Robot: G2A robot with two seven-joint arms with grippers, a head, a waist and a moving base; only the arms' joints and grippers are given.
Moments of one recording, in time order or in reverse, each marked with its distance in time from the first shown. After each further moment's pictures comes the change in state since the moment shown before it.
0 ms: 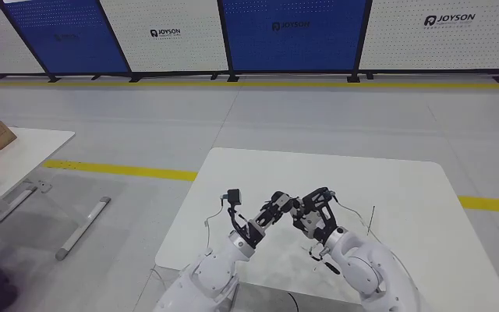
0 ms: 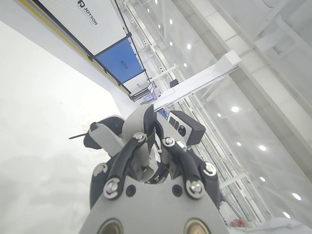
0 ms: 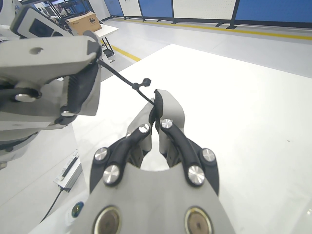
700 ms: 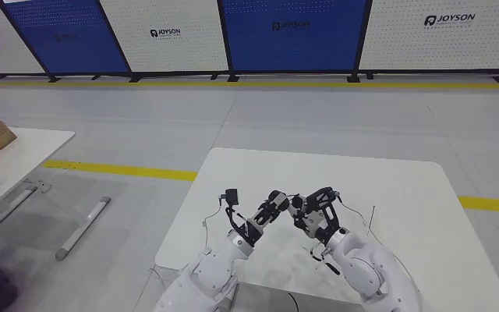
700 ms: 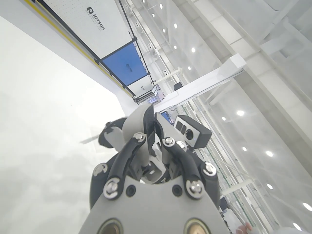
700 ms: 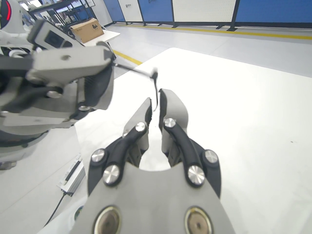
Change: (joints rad) left arm -0.007 -0.001 -0.002 0.020 0.016 0.033 0.026; right arm -0.034 0.004 0.034 -0.024 0.039 0.005 -0.051
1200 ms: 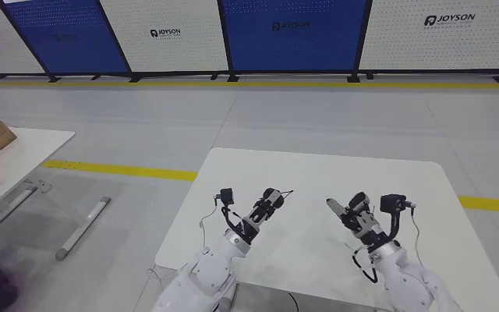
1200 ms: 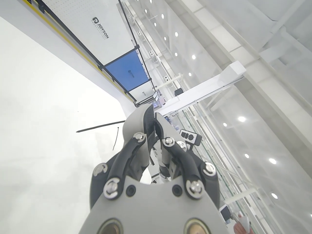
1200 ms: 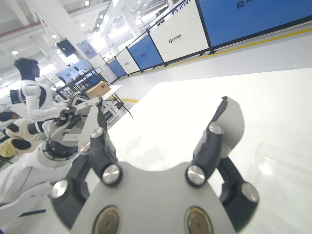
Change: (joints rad) left arm 0.006 0.000 -0.024 0.020 -0.012 -0.021 0.028; right arm -0.213 0.041 0.310 -0.091 0.303 -0.079 -0.147
